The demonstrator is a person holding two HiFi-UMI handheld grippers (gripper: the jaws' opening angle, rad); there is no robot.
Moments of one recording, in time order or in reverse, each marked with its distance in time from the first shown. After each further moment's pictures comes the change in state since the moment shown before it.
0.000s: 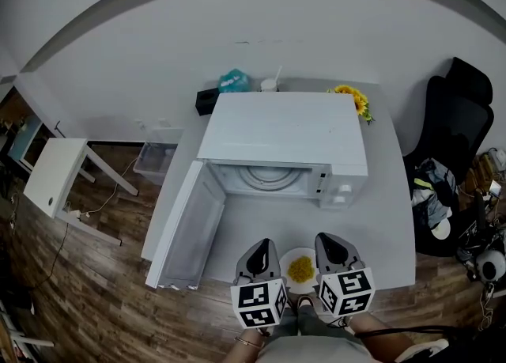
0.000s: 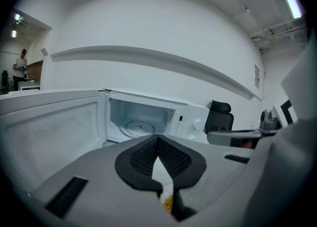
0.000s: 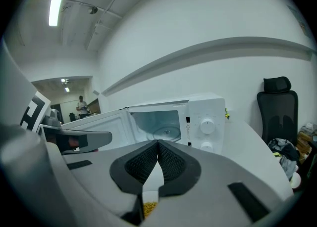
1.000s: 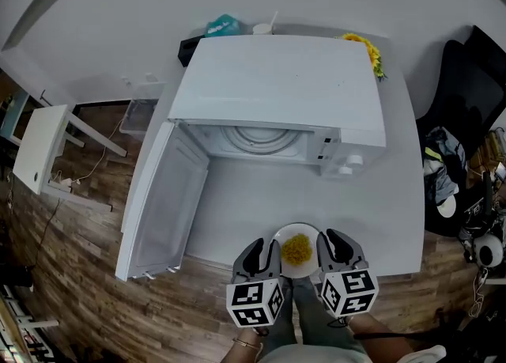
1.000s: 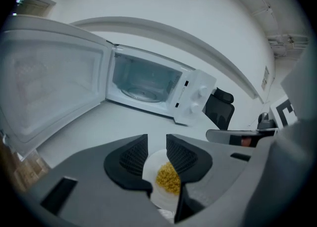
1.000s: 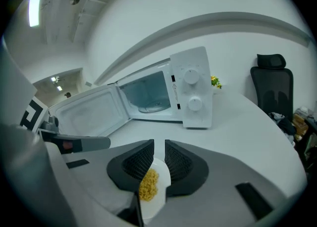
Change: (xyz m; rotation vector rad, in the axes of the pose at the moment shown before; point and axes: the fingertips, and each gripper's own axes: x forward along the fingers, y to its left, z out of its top) left arm 0.017 0.000 -0.115 -0.137 0.221 -0.008; right arm 0.007 -0.030 -0.104 0.096 0.199 -0.027
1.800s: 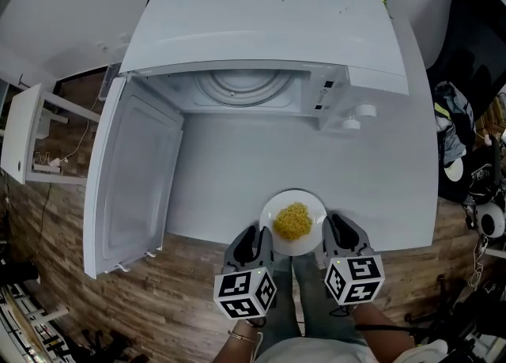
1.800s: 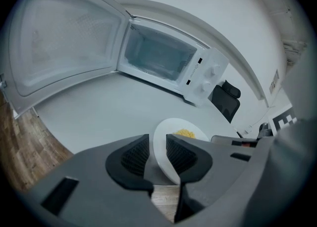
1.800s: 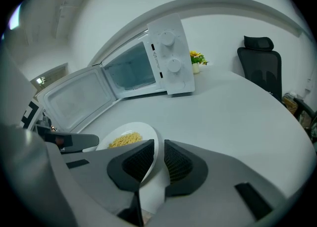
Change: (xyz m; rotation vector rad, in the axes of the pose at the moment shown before) left arm 0.016 0.025 -0.083 -0.107 0.142 0.031; right arm 0.009 -0.035 -0.092 0.104 0.144 -0.085
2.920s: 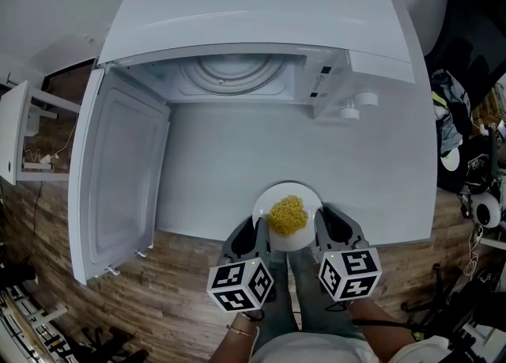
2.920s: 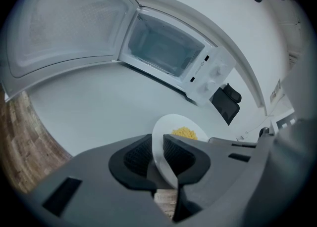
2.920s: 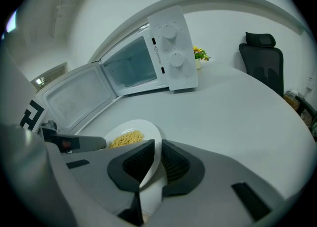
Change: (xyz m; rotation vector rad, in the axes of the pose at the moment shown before) left arm 0.019 0.000 -0.012 -0.086 0.047 -0.032; right arm 0.011 0.005 -0.006 0.009 0.041 0.012
